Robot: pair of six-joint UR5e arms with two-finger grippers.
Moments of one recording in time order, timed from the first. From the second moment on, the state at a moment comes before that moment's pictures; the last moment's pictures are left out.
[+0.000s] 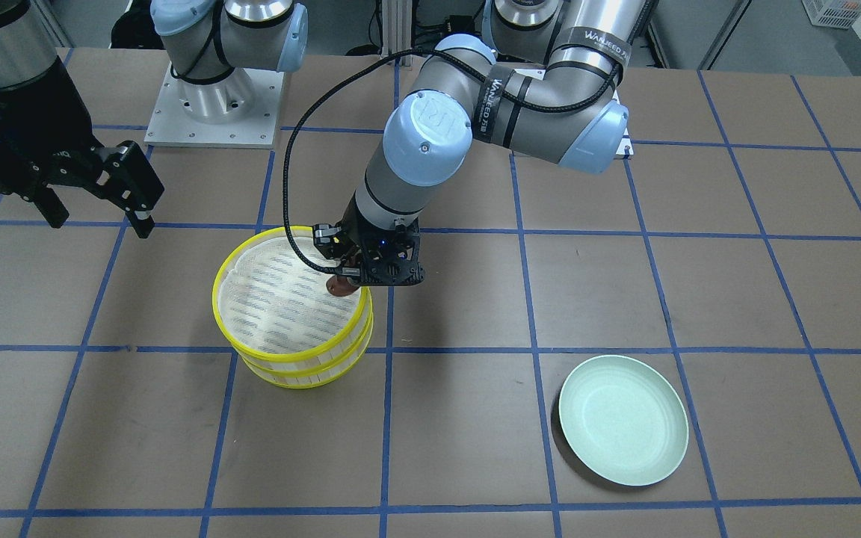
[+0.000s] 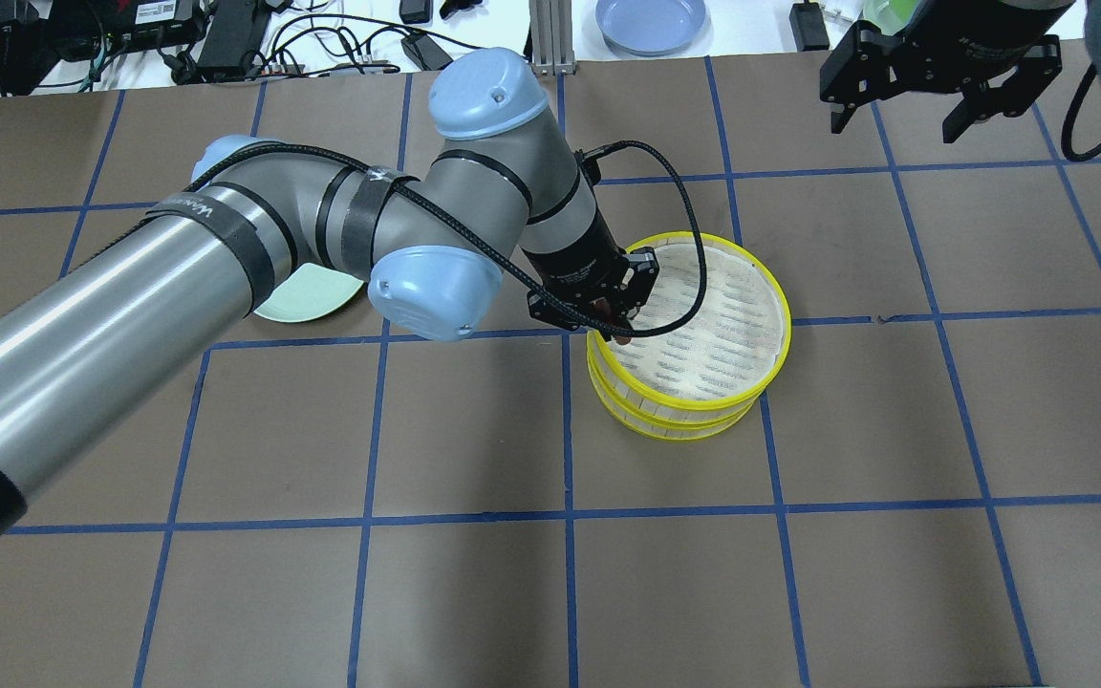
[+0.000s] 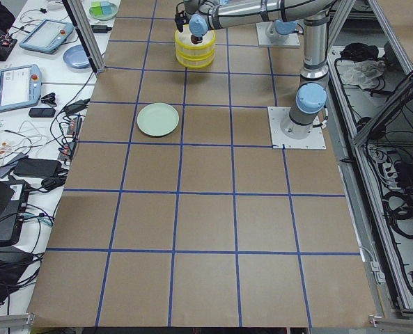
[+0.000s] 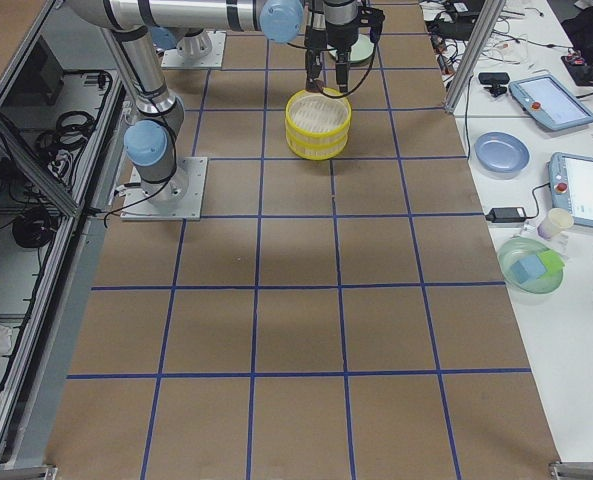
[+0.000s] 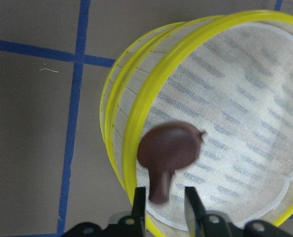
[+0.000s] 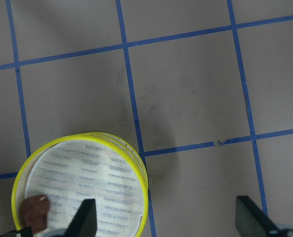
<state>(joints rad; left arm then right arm) -1.95 -1.92 -1.64 -1.14 1.23 -0.56 1.47 -1.55 1.54 -1.74 -1.54 0.06</state>
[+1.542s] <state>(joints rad) -1.59 -1.71 -1.56 -1.41 1.56 0.03 1.53 -1.55 1.54 -1.73 -1.55 0.15</state>
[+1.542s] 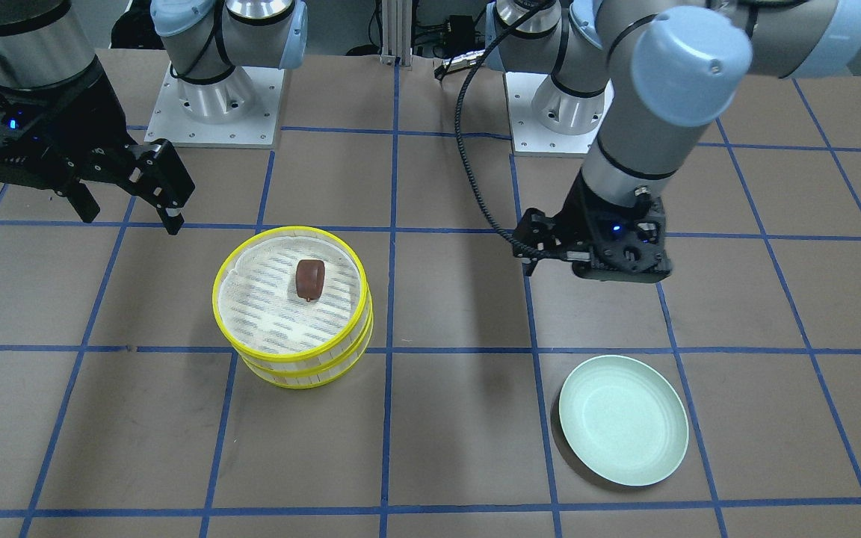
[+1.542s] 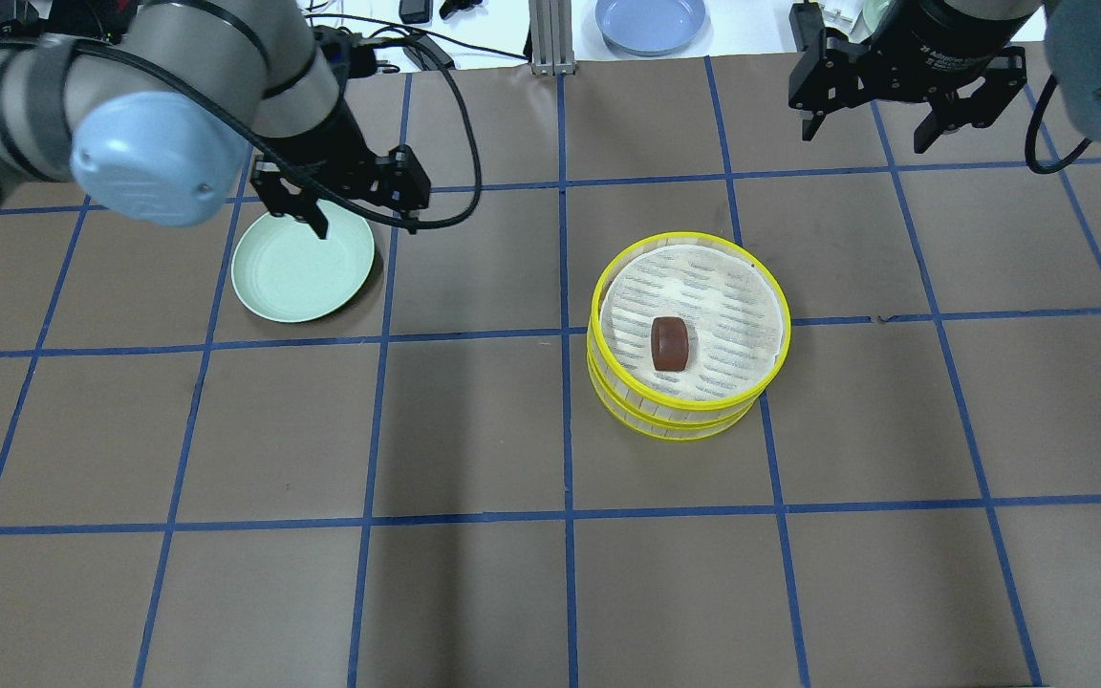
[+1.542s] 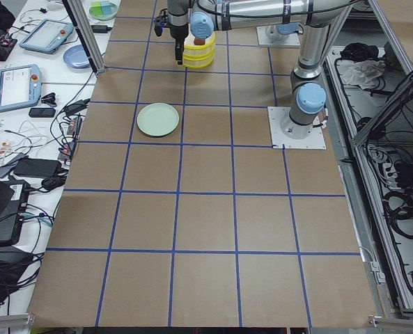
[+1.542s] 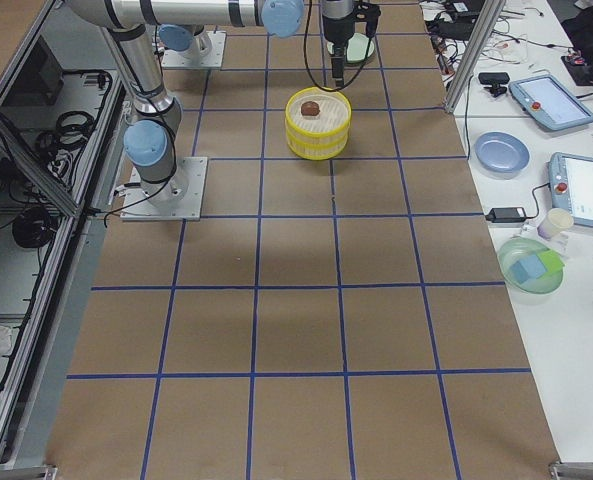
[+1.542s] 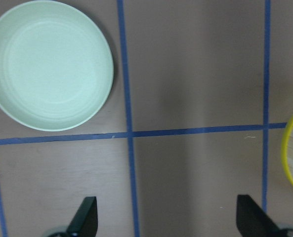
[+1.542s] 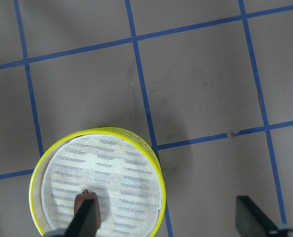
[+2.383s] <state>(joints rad) -1.52 -1.59 -1.56 -1.50 1.60 0.12 1.56 -1.55 1.57 -1.73 -1.56 0.21</state>
